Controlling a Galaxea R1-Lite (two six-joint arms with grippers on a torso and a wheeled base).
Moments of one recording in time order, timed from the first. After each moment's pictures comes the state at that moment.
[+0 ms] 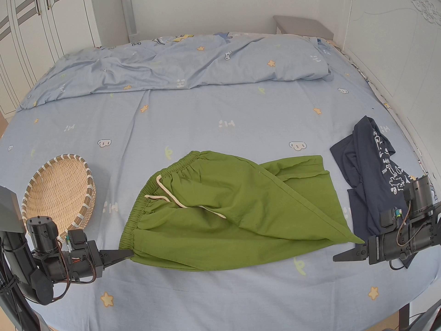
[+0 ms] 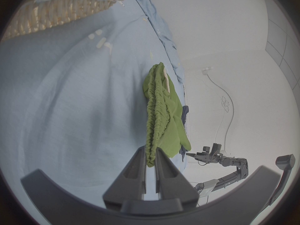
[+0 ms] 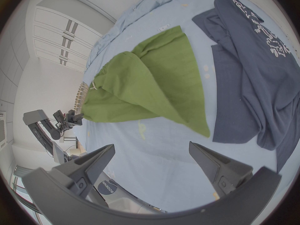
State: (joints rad) left arm 0.08 2.01 -0.02 -1.50 -0.89 -0.72; right arm 0.16 1.51 -0.52 -0.03 0.48 0.17
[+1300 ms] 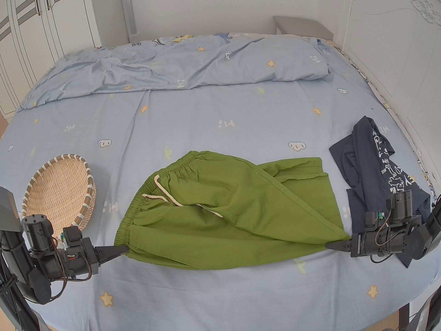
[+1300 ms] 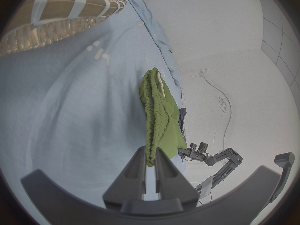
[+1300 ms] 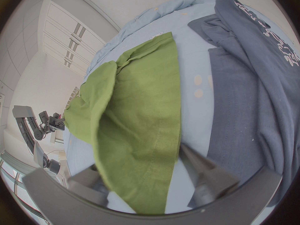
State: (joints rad) left arm 0.12 2.00 -0.02 -1.54 -0.92 -0.72; right arm 0.06 1.90 -0.38 -0.70 0.52 0.07
